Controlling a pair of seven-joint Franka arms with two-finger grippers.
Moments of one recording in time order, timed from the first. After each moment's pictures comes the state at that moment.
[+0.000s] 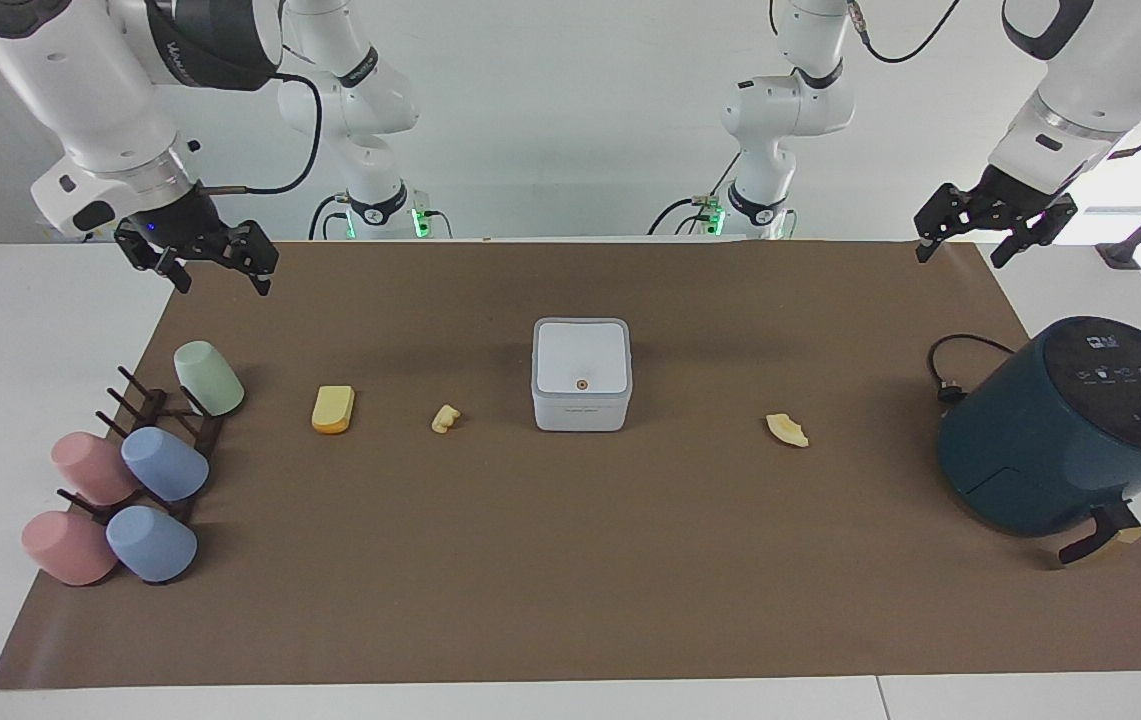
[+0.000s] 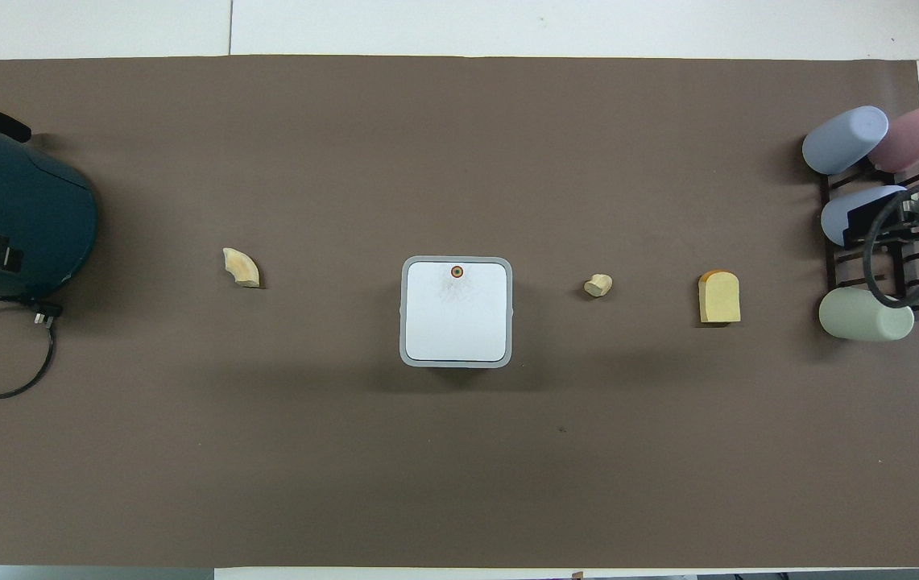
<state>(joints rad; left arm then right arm) -0.02 -0.02 0.01 -1.56 -0.02 1.51 0.16 -0.01 0.04 -0.03 -1.56 -0.03 1.54 0.01</state>
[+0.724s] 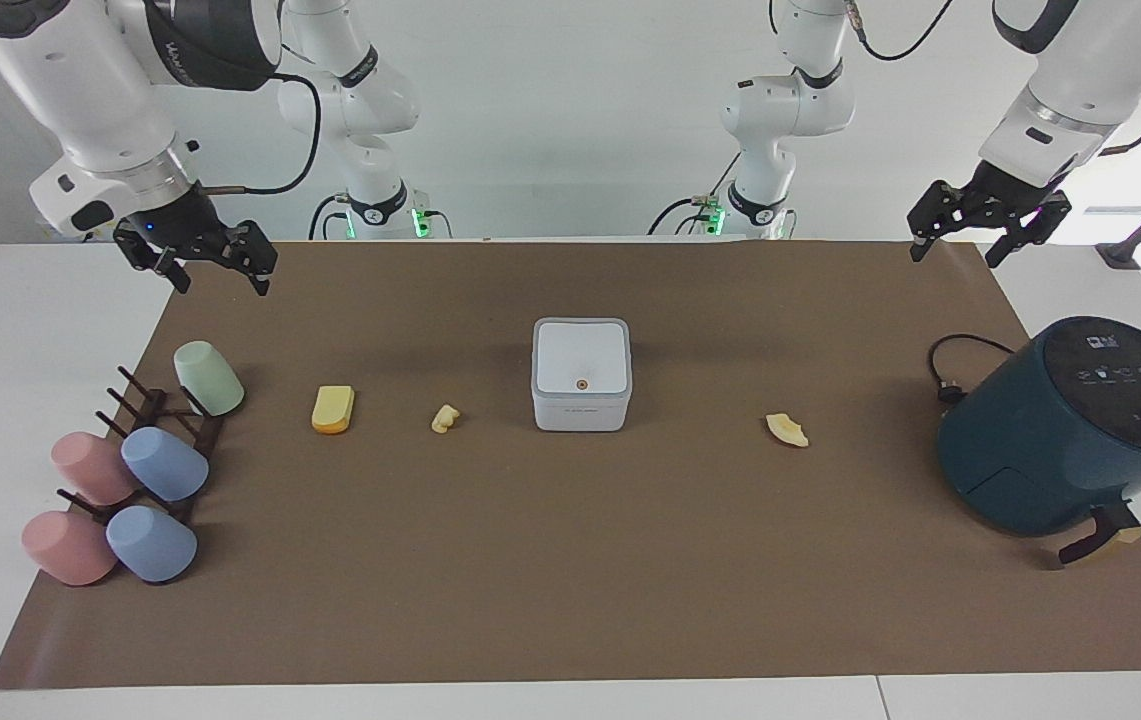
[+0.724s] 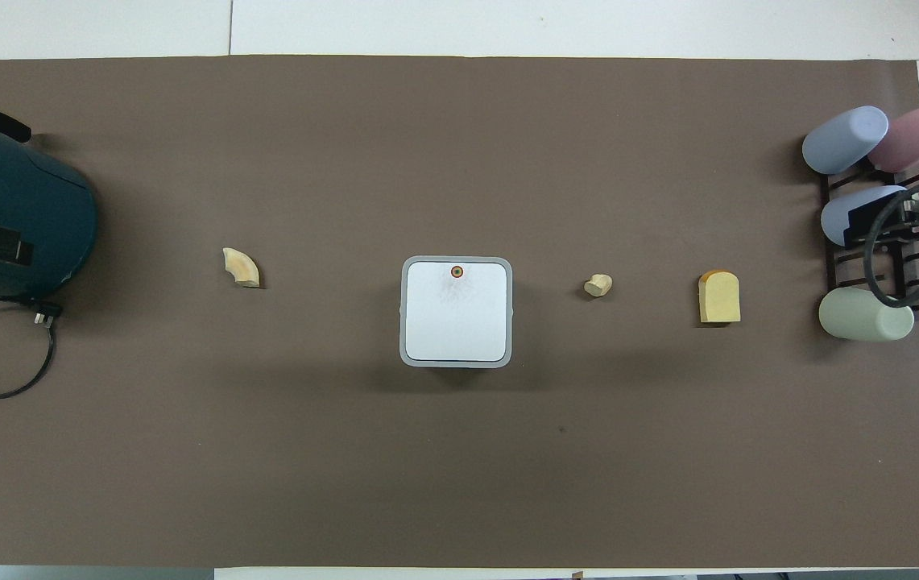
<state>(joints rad) -0.06 -0.03 0.01 -1.56 -0.02 1.56 0.13 -0.01 0.04 -0.03 -1.56 -0.03 1.54 0.01</state>
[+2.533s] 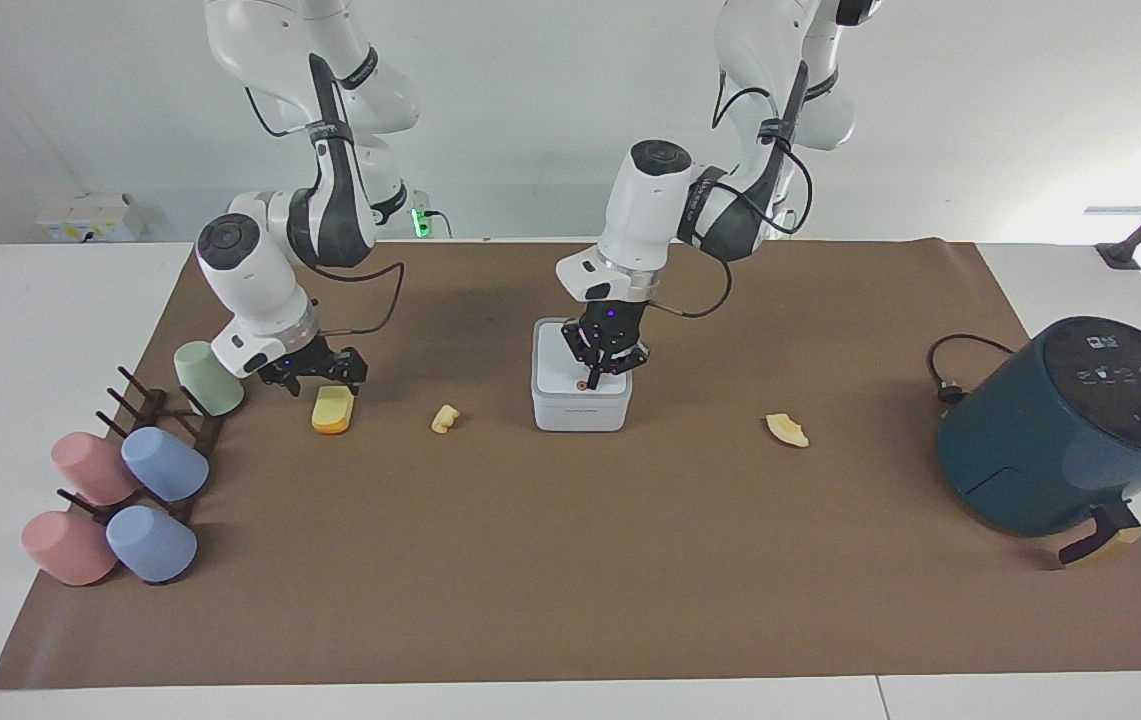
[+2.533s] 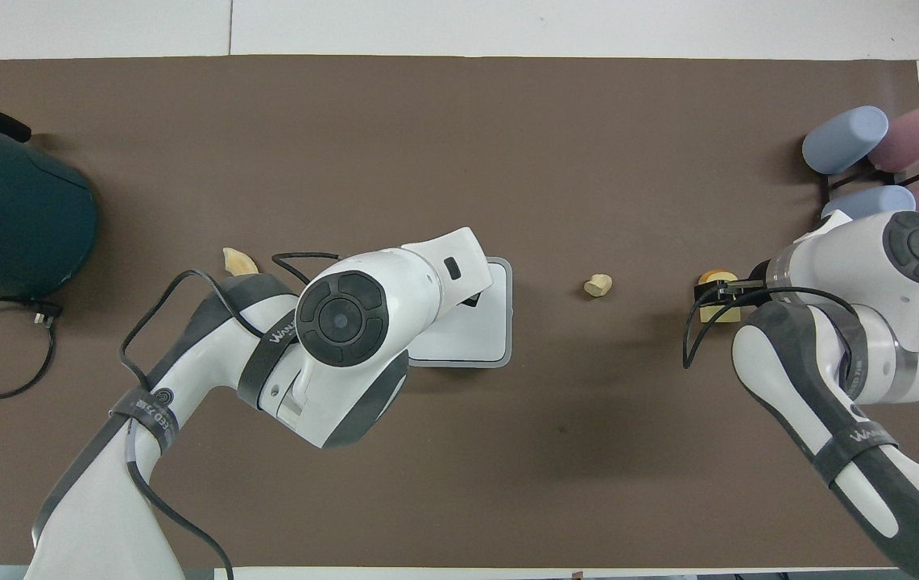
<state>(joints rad) -0.70 0.21 -0.01 -1.94 -0.02 2.48 -0.22 0.01 0.10 -0.01 -2.25 0.02 2.32 0.00</state>
